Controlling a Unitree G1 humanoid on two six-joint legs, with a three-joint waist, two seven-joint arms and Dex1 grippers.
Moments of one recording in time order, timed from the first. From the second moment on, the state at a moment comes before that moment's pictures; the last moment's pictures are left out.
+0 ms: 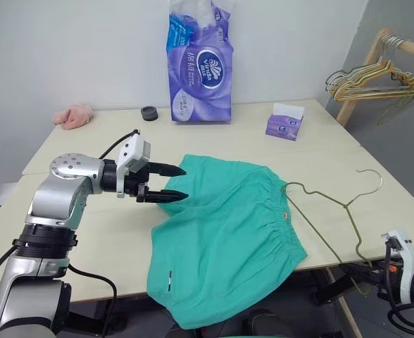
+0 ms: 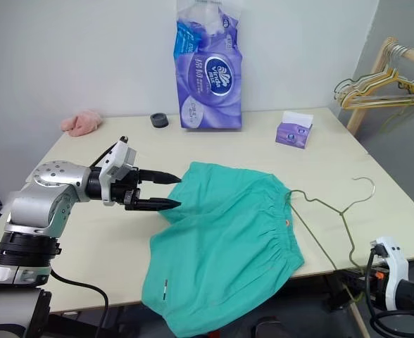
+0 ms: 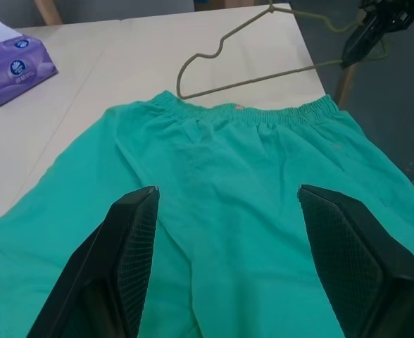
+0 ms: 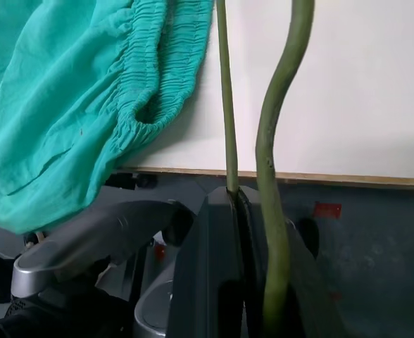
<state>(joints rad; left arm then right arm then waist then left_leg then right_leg) -0.58 0.78 -0.04 0.13 -0.40 0.37 -1.43 0.33 -0.72 -0.63 -0.50 0.79 1.36 0.74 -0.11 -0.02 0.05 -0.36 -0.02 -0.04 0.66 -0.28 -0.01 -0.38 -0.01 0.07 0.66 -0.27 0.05</state>
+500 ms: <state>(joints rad) -0.58 0.77 -0.07 0.13 -0.39 0.37 -1.43 0.30 -0.73 -0.57 -0.47 0.83 1.39 0.69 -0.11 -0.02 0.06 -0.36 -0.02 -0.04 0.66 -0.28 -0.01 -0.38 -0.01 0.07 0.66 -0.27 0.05</state>
